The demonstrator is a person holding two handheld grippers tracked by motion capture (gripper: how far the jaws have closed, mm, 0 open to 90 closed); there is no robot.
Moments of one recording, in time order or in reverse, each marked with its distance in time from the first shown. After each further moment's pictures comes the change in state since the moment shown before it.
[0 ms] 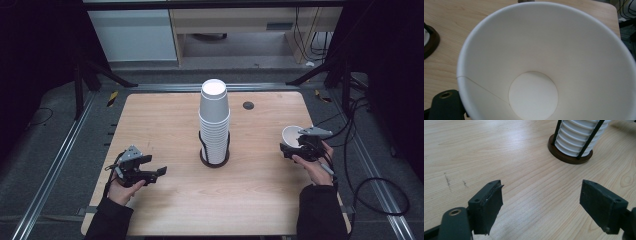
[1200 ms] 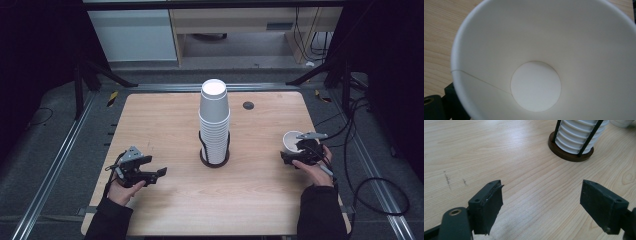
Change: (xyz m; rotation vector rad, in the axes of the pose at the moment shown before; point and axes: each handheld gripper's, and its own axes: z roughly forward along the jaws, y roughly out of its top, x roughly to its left) left arm 0.000 -0.001 0.001 0.013 0.000 0.004; right arm -0.008 -0.021 0.020 0.122 -0.010 -0.003
